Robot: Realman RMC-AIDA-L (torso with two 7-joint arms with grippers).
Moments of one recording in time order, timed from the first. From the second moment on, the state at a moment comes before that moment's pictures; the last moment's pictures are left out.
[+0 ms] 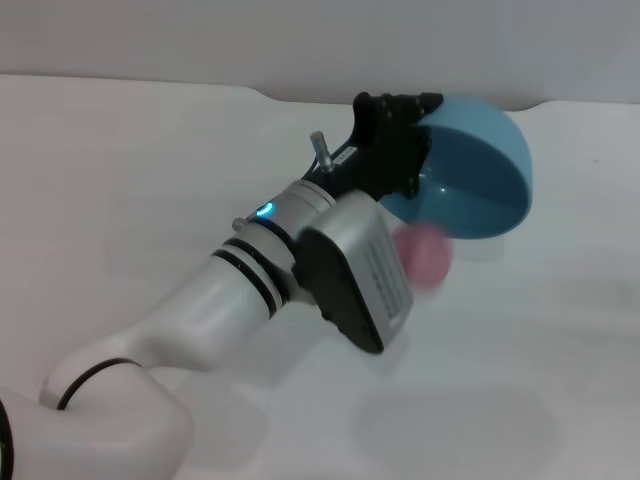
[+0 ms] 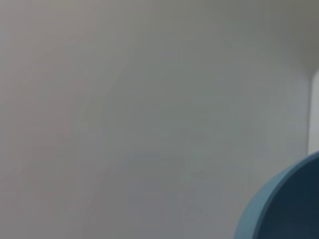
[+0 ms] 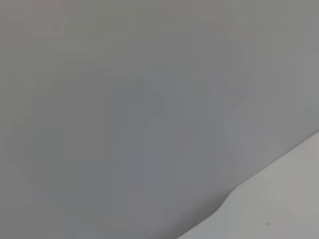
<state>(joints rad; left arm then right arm) -0.49 -2.08 2.58 0.79 2.20 -0.75 -1.82 0.23 2.07 -0.44 -0.62 -1.68 -1.28 1.80</state>
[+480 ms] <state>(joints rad) -0.52 -2.08 2.53 0.82 2.02 -0.74 -1.87 0.23 2.07 -0.44 -0.61 -1.68 -1.31 1.75</state>
